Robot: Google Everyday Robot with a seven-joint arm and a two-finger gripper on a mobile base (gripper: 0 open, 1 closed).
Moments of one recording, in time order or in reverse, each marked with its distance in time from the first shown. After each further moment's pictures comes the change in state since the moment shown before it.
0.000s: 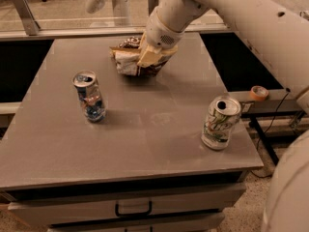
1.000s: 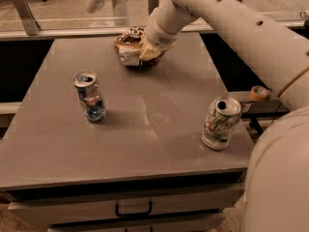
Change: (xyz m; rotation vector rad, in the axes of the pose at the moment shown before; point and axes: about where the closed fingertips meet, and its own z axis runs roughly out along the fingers) arm 0.023 -0.062 0.028 0.164 0.041 -0.056
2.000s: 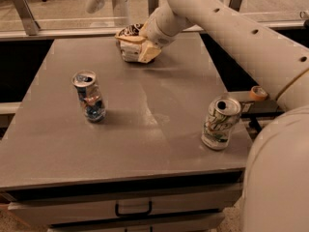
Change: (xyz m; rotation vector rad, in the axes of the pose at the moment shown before) arm 0.016 -0.038 0.012 0.164 0.003 -0.006
